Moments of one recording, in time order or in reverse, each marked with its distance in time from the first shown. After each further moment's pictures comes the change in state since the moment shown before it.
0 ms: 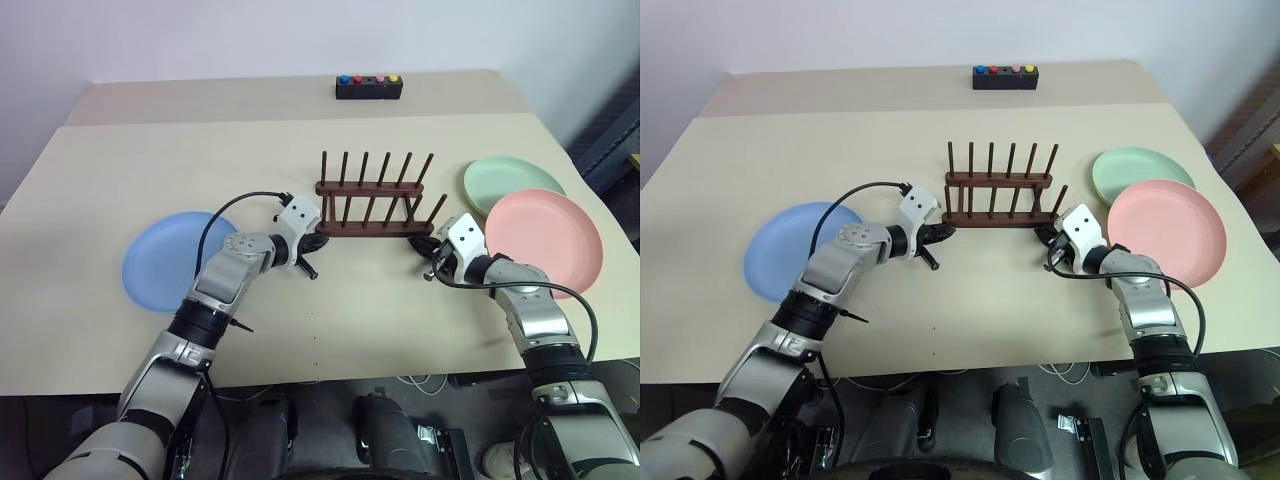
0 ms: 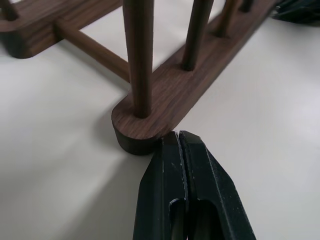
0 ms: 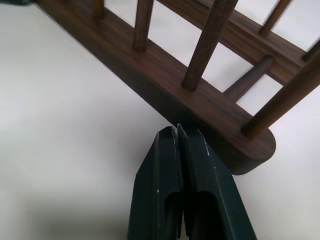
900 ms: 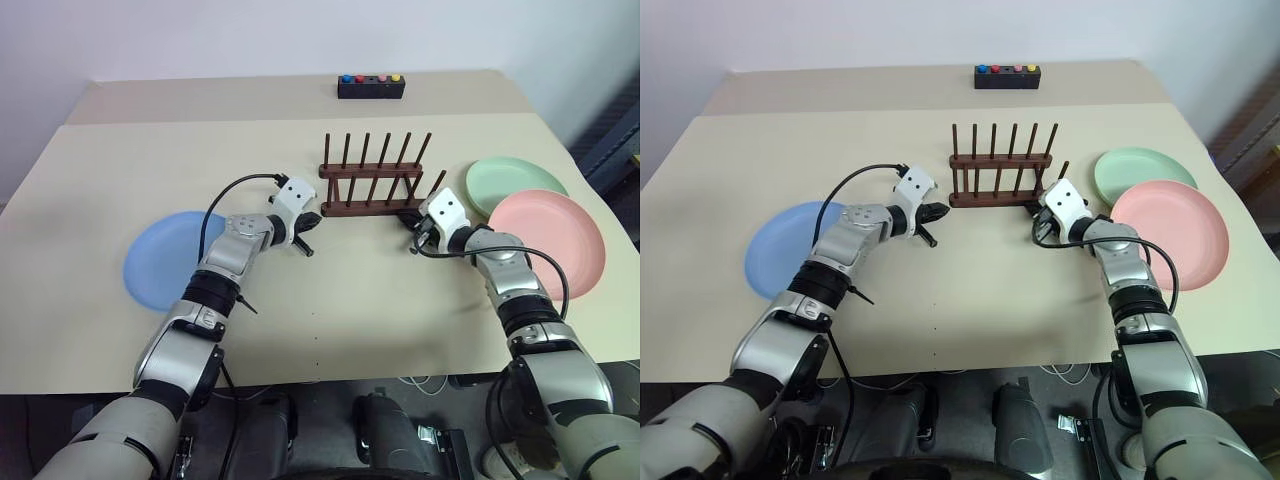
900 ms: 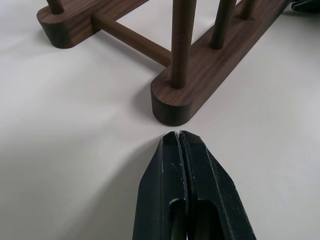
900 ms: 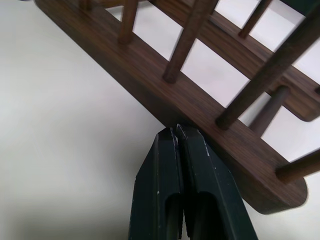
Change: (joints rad) left arm -0.147 -0.052 0.062 0.336 0.091 -0.222 -0.023; right arm -0.305 0.055 0.046 0.469 -0.116 -0.257 -0.005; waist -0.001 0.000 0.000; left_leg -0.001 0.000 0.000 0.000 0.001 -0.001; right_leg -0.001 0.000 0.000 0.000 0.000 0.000
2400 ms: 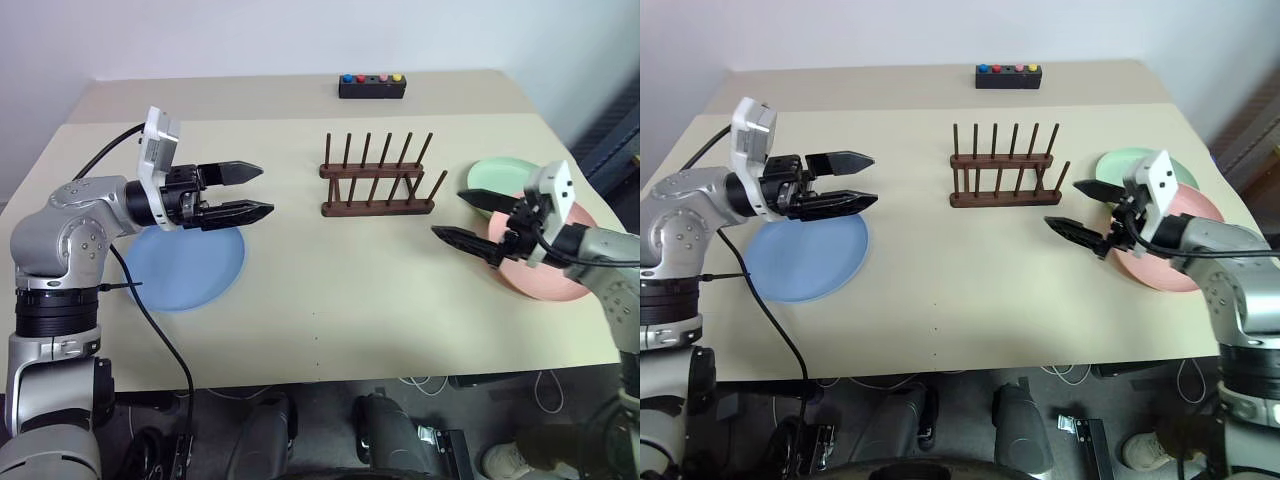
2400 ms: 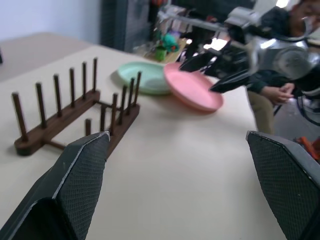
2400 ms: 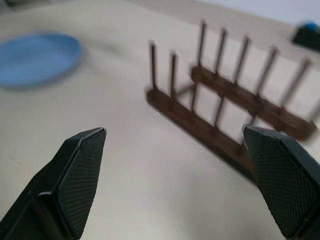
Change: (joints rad) left arm 0.176 0.481 0.364 -0.600 -0.618 0.345 -0.664; right arm 0.468 -0.411 -0.319 -0.998 0.579 0.803 0.193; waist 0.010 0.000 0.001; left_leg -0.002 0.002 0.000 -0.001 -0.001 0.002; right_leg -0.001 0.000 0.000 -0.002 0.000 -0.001
